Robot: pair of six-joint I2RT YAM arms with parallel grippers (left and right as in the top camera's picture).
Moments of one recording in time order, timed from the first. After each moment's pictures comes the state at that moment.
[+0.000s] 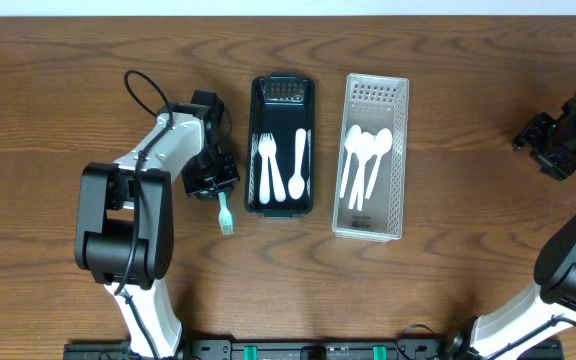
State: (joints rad) left arm -0.16 2.01 1.31 -1.00 0.14 -0.47; right arm -0.42 1.90 1.53 -1.04 -0.03 0.35
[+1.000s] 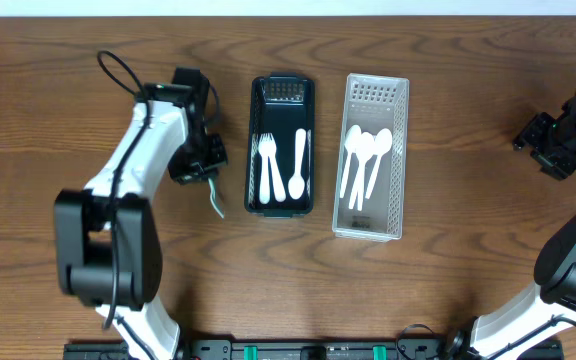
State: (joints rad) left arm -0.13 1.87 1.44 -1.15 0.10 -0.43; right arm -0.42 1.90 1.53 -1.04 -0.03 0.35
